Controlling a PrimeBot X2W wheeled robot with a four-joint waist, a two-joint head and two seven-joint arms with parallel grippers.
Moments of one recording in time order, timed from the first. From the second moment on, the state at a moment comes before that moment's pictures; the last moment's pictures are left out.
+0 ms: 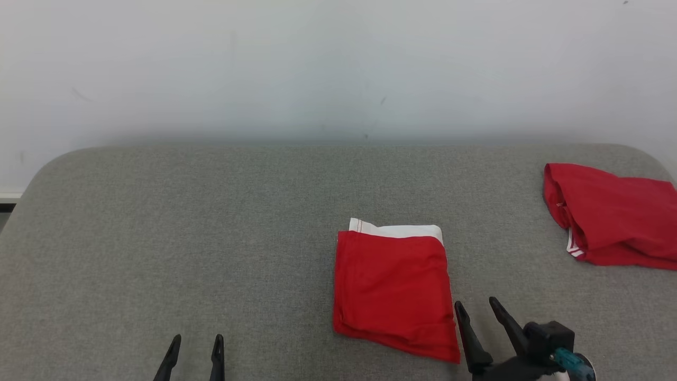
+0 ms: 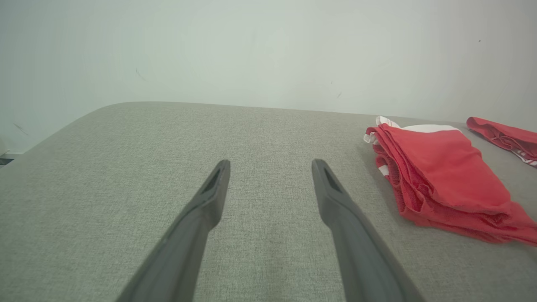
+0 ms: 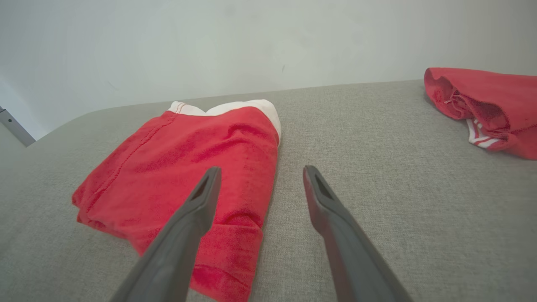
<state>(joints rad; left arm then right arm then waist) 0.09 0.05 -0.03 0.19 -0.15 -0.13 -0.26 -0.13 -0.12 0.19 0.51 0.28 0.13 -0.26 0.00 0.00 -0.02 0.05</state>
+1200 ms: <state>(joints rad) 0.05 0.06 -0.09 0.21 -0.13 -0.13 -0.26 -0.58 -0.11 0.35 1.18 0.63 0.13 -0.18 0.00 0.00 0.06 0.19</state>
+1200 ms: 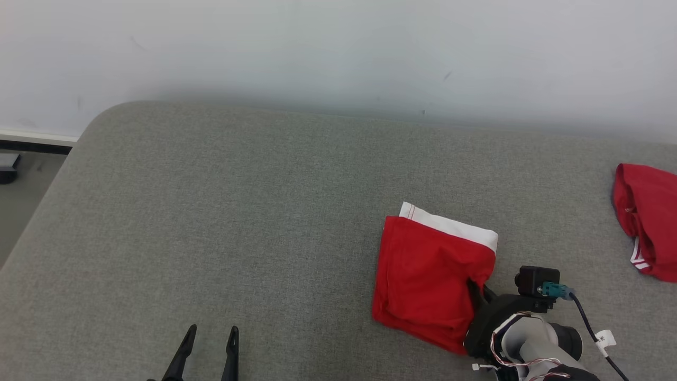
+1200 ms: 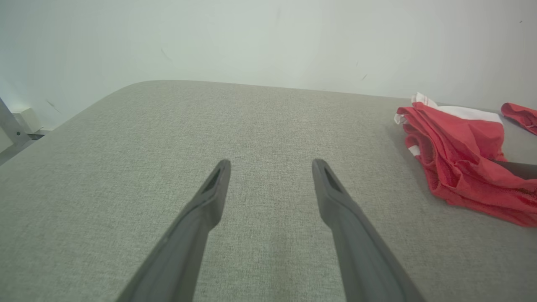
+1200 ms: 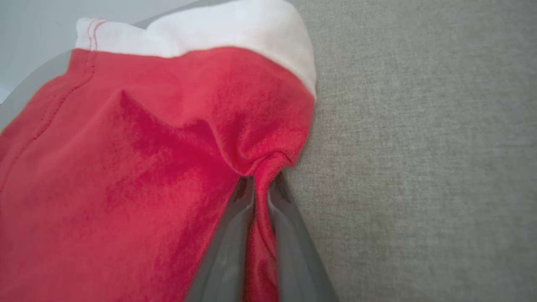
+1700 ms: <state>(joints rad) 0.00 0.05 -0.06 0.19 -0.16 -0.13 -0.26 -0.69 -0.35 0.57 1.02 0.64 0.13 -0.25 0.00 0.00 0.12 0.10</state>
